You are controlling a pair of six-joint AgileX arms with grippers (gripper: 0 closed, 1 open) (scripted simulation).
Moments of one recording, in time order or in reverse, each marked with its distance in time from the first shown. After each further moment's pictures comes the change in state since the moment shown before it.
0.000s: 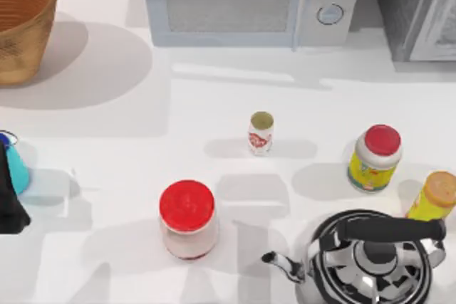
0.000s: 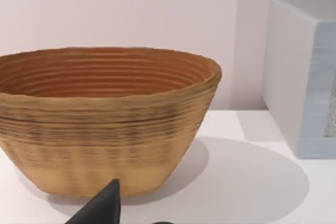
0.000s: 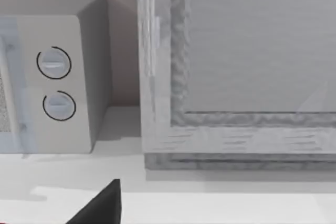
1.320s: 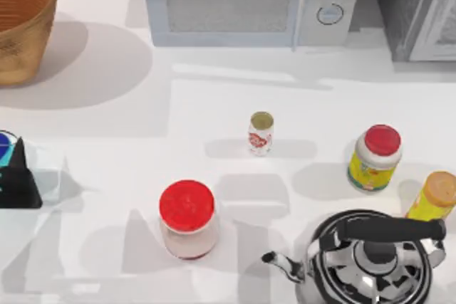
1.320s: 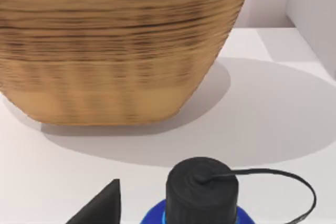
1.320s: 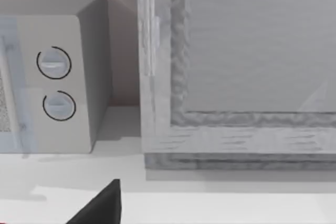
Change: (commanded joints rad) left arm 0.111 1.049 -0.036 0.905 0.122 0.048; right arm 0.000 0.000 0.000 0.000 0.000 0.000
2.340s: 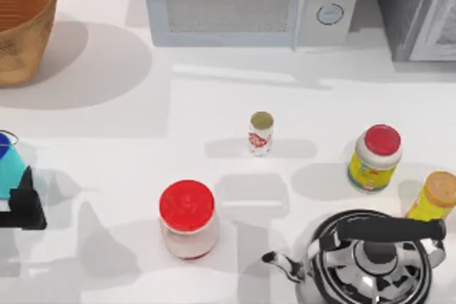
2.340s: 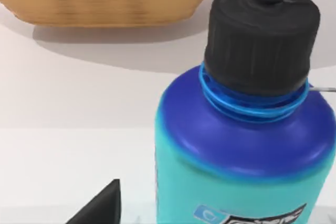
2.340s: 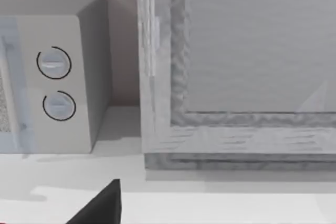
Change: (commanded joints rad) left arm 0.069 0.700 -0.011 0.584 0.076 0.030; right arm 0.000 0.000 0.000 0.000 0.000 0.000
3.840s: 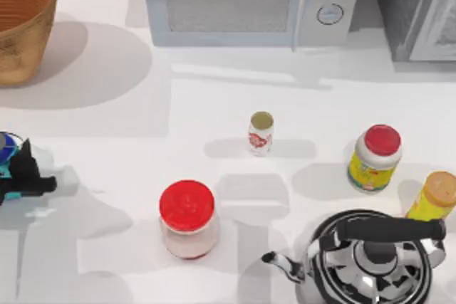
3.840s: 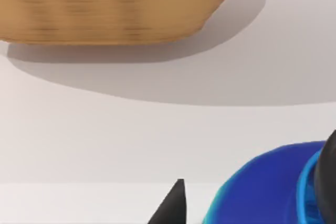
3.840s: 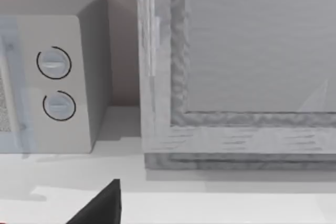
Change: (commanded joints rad) left arm -0.057 0.225 0.219 0.008 -0.053 -0.018; right arm 0.000 0.000 0.000 0.000 0.000 0.000
